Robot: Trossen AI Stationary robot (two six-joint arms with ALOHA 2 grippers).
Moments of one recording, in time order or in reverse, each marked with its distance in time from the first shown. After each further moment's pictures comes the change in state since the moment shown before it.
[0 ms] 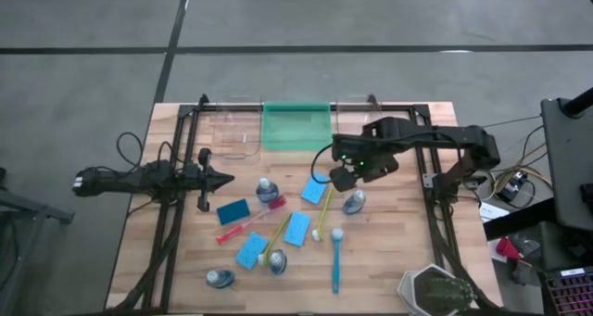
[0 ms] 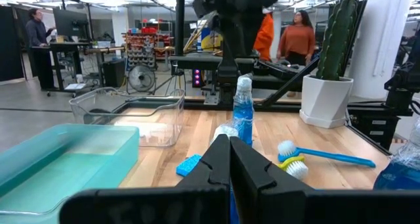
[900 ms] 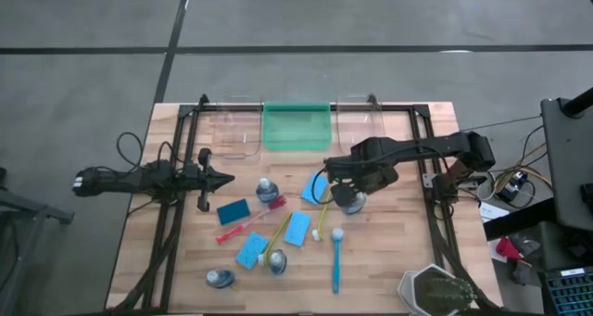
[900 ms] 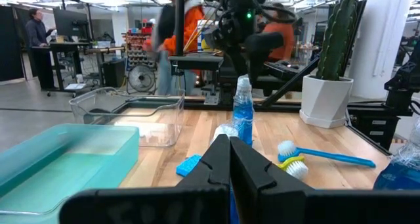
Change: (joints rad) left arm 0.000 0.000 0.000 0.000 0.000 0.000; right arm 0.065 0.042 -0.160 0.021 0.035 0.038
